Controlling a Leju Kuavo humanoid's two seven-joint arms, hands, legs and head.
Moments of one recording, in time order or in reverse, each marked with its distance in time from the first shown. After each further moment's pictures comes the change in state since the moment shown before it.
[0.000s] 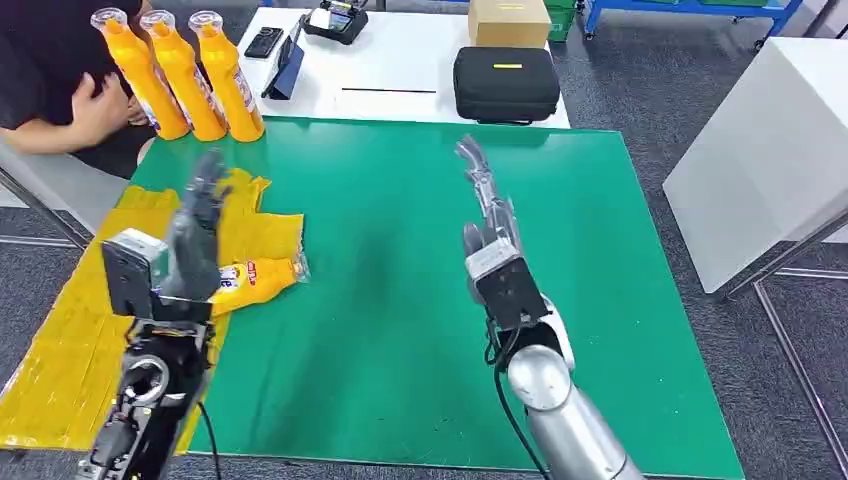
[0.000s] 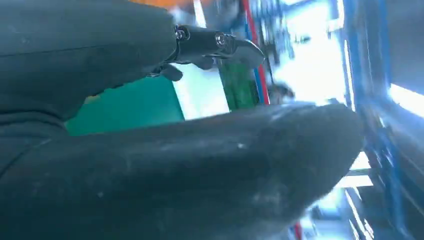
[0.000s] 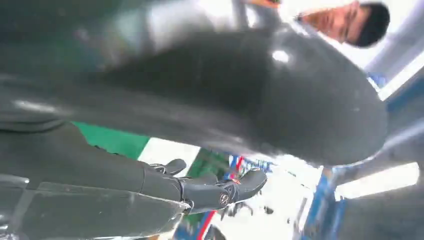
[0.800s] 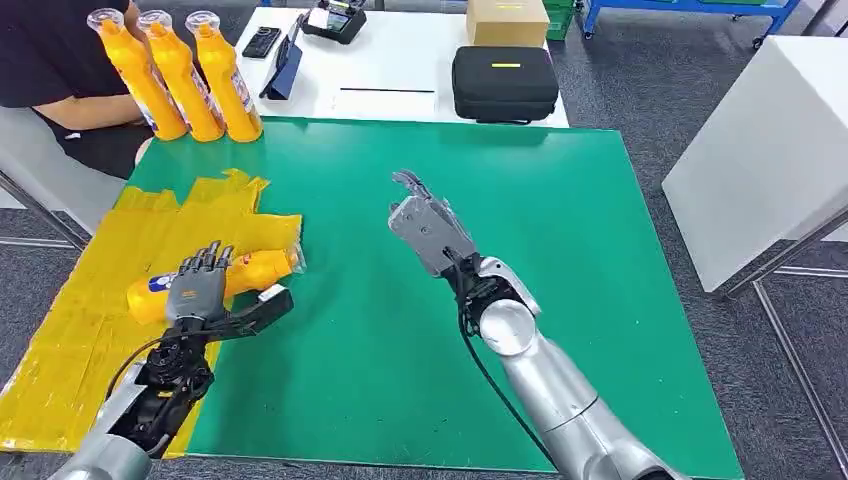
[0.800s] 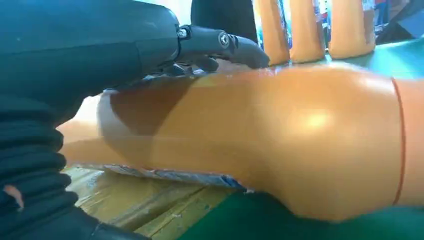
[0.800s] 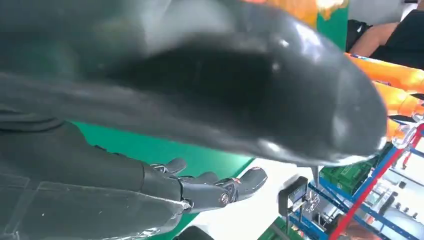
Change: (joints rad) left arm -0.188 0.092 0.017 0.821 -1.252 0.146 0.380; right arm -0.210 0.045 0.014 0.341 -0.005 0.291 0.266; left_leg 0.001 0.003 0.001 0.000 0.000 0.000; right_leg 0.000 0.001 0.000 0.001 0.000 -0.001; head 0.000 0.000
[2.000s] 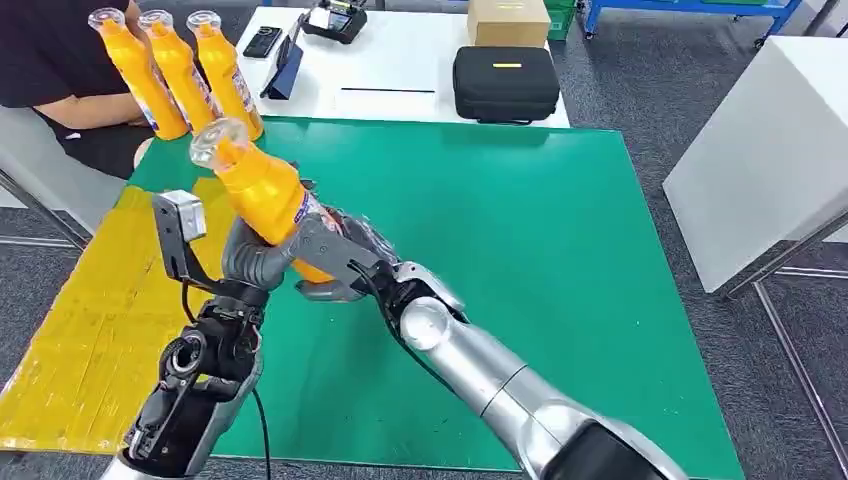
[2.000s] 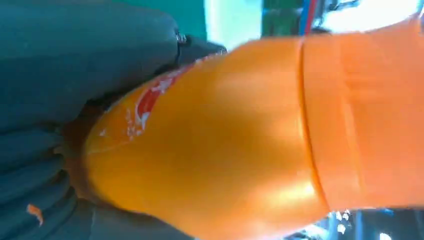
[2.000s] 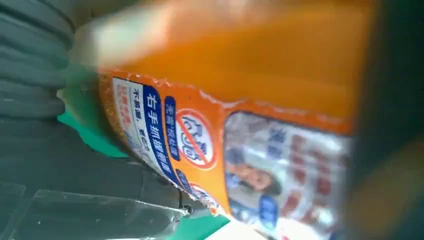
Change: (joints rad) left arm 0.082 -0.155 -0.101 -0.678 1.513 -0.101 -0.285; right arm -0.193 0.168 0.245 0.418 -0.039 -0.056 -0.066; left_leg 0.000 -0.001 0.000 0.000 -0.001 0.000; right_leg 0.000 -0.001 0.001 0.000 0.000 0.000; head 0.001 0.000
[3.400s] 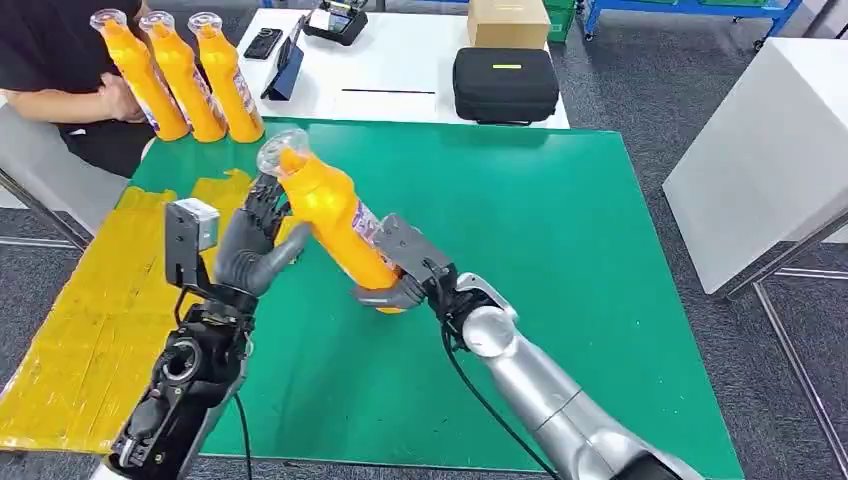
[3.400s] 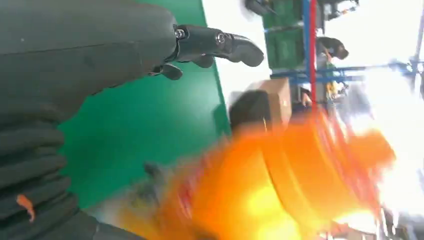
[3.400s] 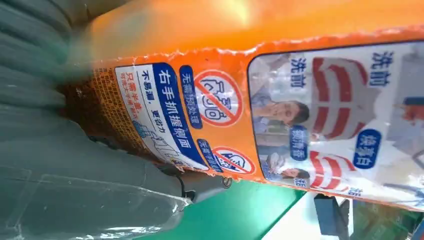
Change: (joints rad) left arm 0.015 0.033 -0.014 -0.021 -0.103 -0.036 0.050; right arm 0.132 -0.163 -0.095 -0.235 -0.187 0.064 0.060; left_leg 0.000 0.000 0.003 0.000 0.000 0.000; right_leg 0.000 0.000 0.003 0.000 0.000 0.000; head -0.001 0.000
